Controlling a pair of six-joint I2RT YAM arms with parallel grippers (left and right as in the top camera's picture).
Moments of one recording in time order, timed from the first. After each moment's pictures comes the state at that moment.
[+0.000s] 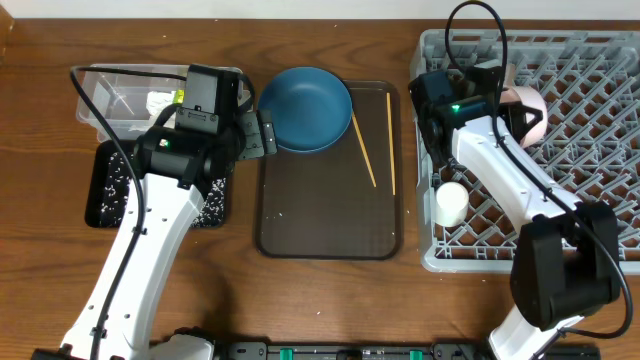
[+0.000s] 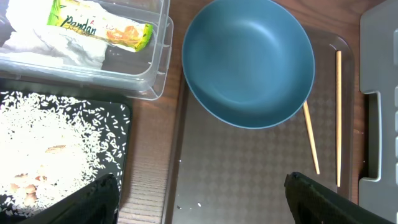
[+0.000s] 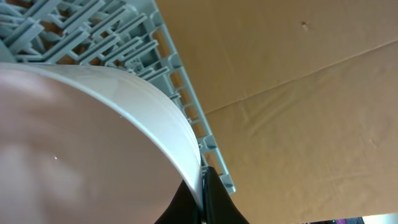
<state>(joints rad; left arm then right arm) -0.24 1.40 1.35 -0.92 -0.03 -0.38 0.32 1.85 1.39 -0.93 1.38 0.37</state>
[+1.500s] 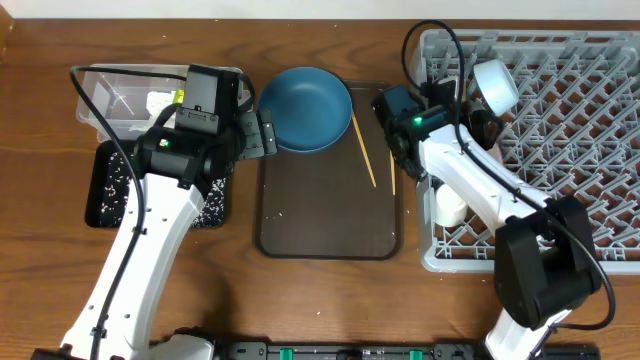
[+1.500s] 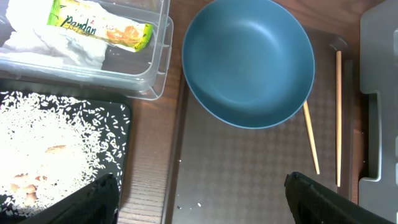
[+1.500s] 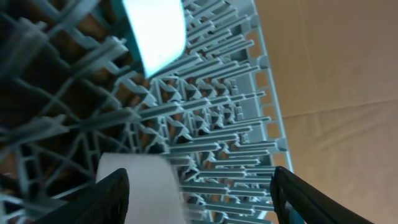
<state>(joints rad) -0.24 1.40 1.35 -0.92 -0.03 -0.38 0.46 1.89 1.39 -0.92 1.11 0.38</state>
